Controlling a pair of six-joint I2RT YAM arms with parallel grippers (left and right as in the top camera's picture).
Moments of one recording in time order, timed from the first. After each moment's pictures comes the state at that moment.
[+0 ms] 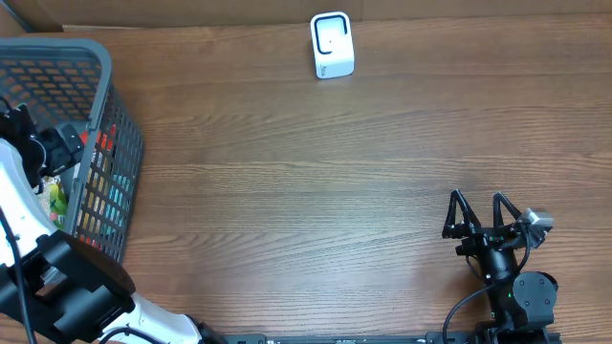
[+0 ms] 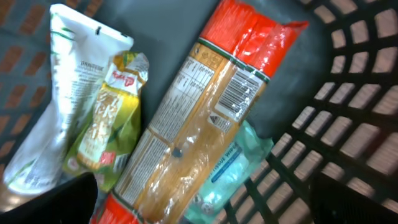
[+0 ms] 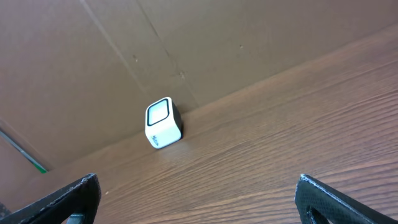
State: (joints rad) left arm 0.69 1.85 1.74 -1.14 0.04 0.10; right arm 0.09 0.01 0.02 -0.03 -0.04 0.49
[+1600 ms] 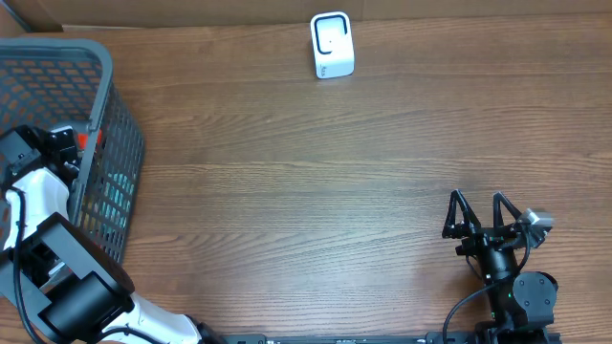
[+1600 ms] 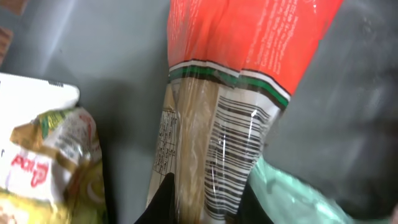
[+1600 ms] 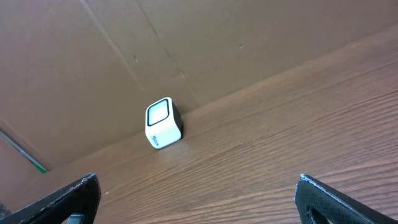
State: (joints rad) left arm 0.70 1.86 1.27 -0.52 0.07 0.33; right arm 0.09 0.01 0.02 -0.03 -0.04 0.49
